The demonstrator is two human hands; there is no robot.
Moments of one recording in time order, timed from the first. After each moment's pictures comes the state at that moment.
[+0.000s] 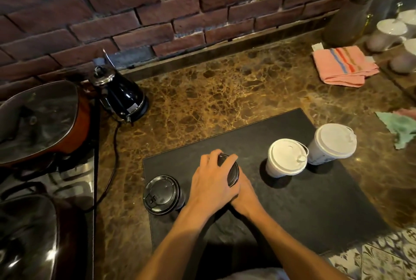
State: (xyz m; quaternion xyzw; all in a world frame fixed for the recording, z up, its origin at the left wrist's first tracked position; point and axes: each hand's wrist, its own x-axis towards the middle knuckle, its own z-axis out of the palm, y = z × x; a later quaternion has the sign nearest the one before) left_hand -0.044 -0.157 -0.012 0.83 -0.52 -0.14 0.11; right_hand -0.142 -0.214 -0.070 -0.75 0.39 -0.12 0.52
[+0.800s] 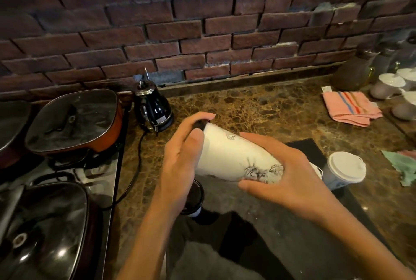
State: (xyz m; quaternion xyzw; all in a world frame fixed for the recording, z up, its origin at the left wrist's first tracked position) left_hand -0.002 -0.068 0.169 0.61 -0.36 -0.22 0.67; right_hand -0.159 -0.203 0.164 -0.85 0.17 -0.22 0.45
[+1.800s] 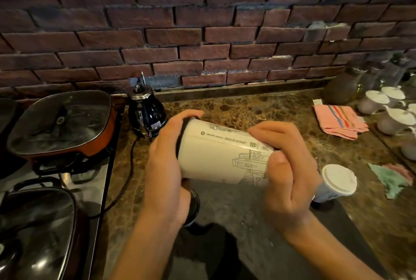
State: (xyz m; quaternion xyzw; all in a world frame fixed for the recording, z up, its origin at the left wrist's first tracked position) left_hand -0.004 -0.067 0.197 0.51 -0.16 -0.31 0.79; right_hand -0.113 -0.167 0.184 -0.78 0.12 -0.53 0.31
